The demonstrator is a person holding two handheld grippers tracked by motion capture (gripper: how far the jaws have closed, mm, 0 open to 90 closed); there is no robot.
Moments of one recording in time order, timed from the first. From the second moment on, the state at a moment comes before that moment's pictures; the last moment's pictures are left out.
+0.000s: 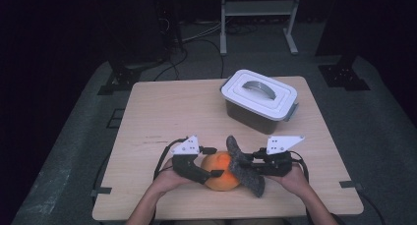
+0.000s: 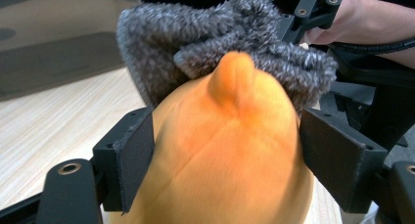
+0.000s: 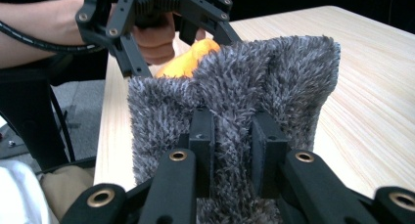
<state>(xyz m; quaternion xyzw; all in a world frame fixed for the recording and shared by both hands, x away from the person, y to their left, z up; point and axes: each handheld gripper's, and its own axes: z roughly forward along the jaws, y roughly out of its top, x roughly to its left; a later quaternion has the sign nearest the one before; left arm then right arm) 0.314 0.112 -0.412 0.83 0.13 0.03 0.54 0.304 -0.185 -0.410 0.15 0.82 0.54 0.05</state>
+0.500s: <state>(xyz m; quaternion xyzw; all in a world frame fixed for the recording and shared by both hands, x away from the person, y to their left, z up) 0.313 0.108 -0.415 0.83 0.13 0.04 0.54 0.301 -0.187 -0.406 0.15 0.82 0.55 0.06</state>
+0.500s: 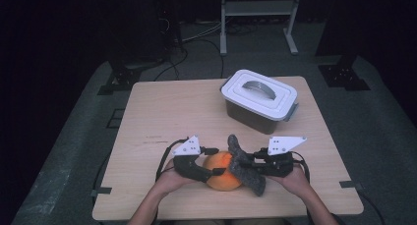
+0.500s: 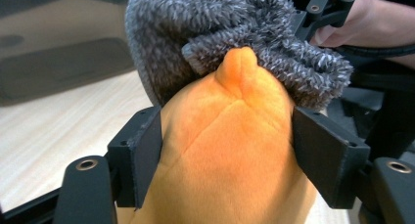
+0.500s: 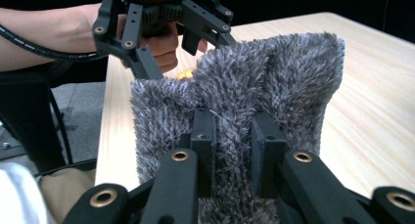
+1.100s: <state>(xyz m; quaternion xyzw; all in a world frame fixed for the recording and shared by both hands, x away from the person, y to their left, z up) 0.313 0.113 -0.410 0.82 0.15 0.07 0.54 0.304 -0.181 -0.412 0.16 0.84 0.52 0.07</state>
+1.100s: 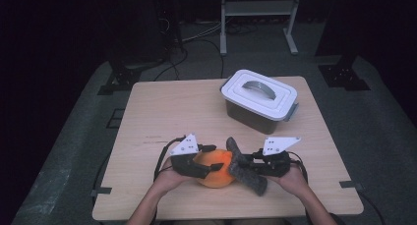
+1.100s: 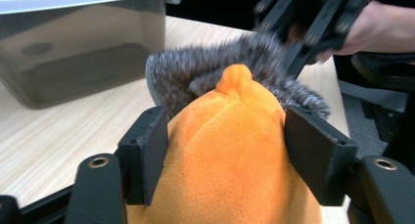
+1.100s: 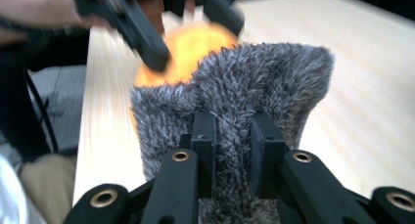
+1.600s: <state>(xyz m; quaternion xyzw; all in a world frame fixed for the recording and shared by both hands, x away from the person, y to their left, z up) 0.317 0.120 -0.408 0.84 0.16 0.06 0.52 0.304 -0.180 -0.418 0.17 0.83 0.53 0.06</state>
